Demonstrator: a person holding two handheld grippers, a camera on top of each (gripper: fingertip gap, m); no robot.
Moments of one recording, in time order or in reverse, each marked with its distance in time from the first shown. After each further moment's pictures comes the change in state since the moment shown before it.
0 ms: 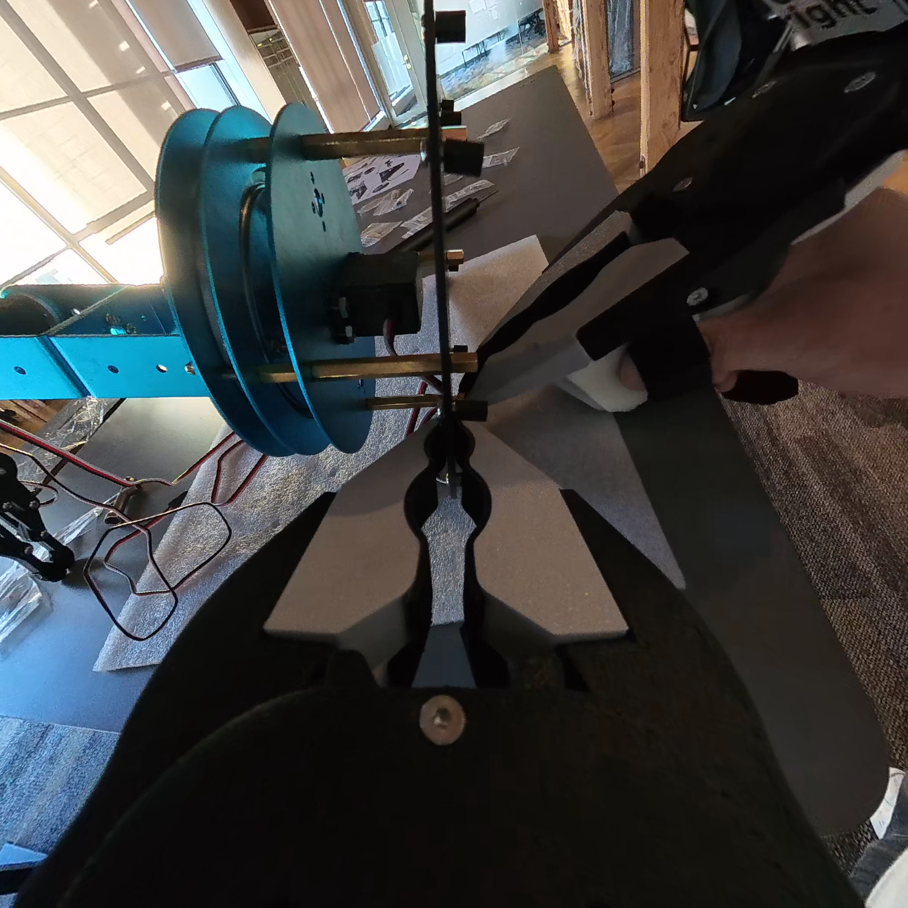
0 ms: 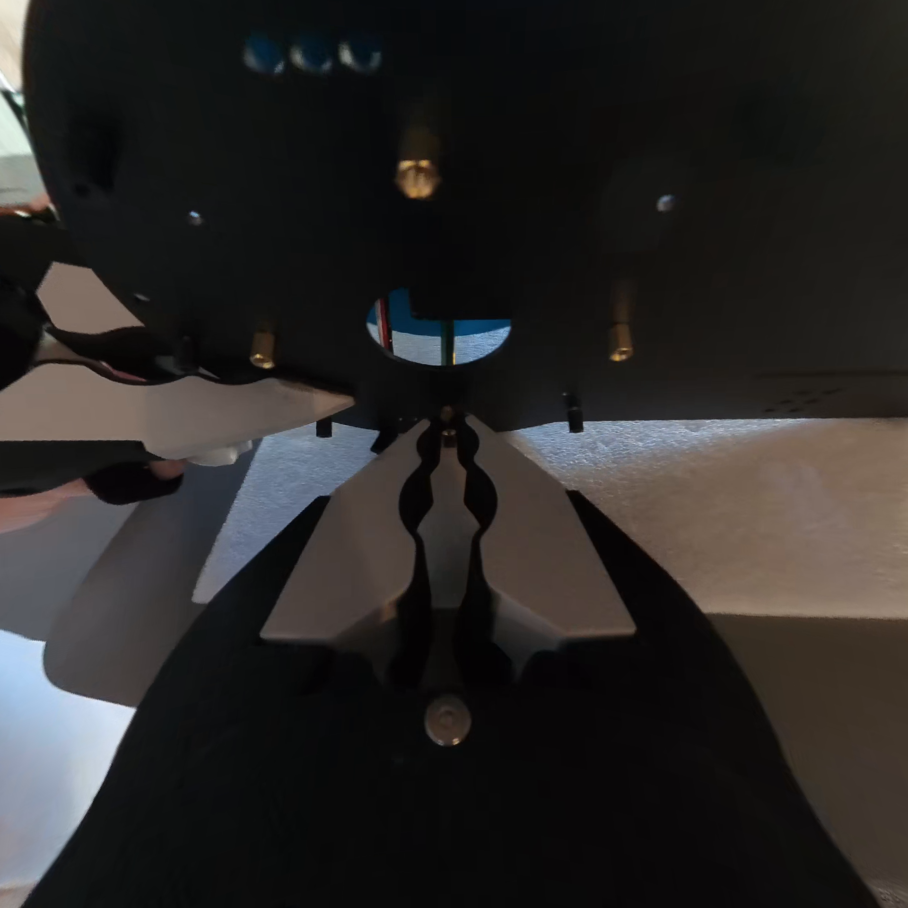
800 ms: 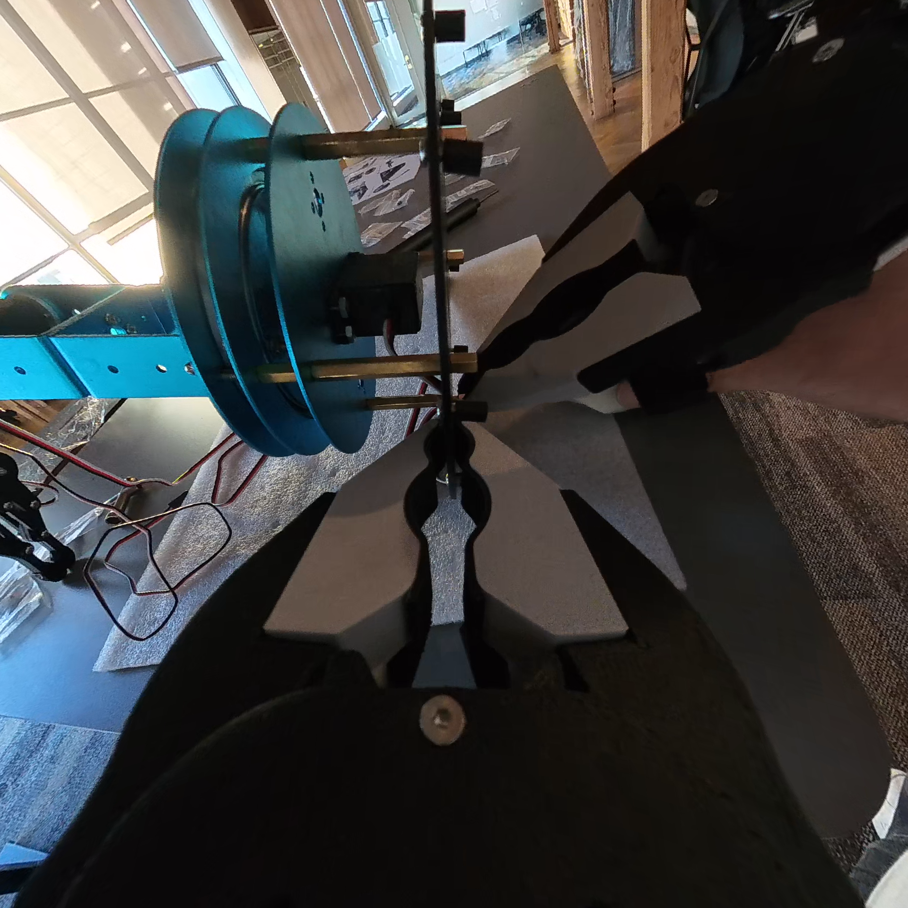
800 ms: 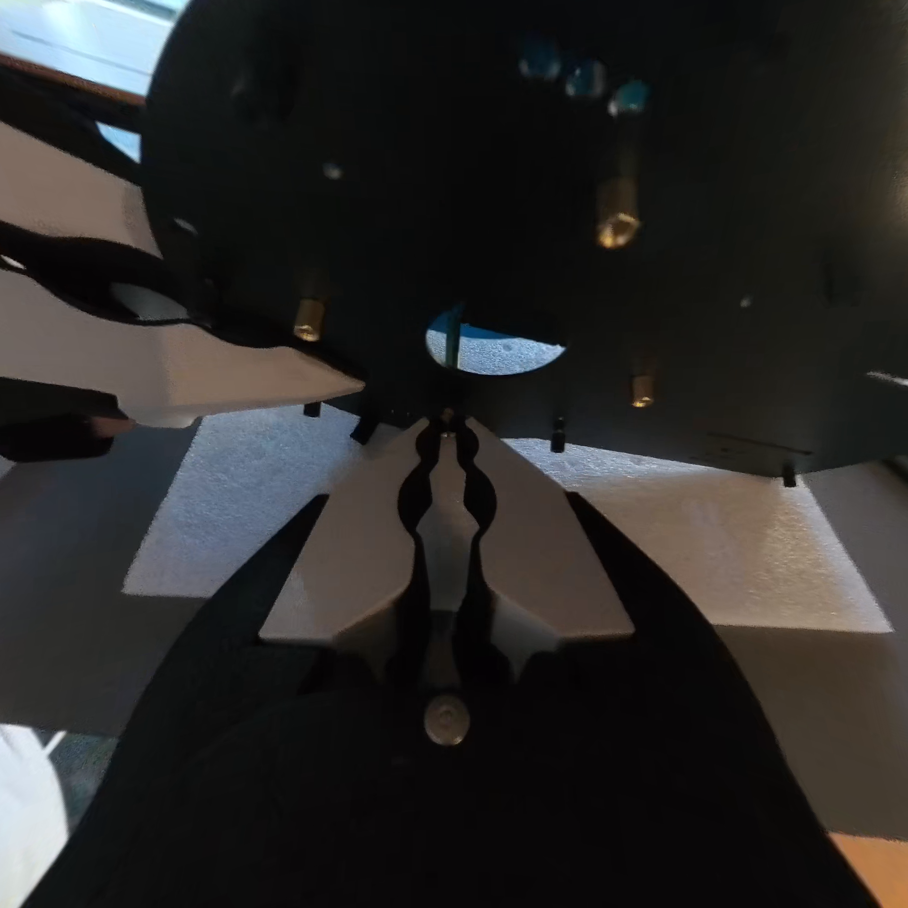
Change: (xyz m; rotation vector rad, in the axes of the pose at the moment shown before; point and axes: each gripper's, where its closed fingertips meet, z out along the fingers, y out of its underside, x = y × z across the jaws) left arm 0.000 0.000 0.000 0.000 -0.002 0.001; right arm 0.001 -0.002 0.000 -0.044 0.168 -0.298
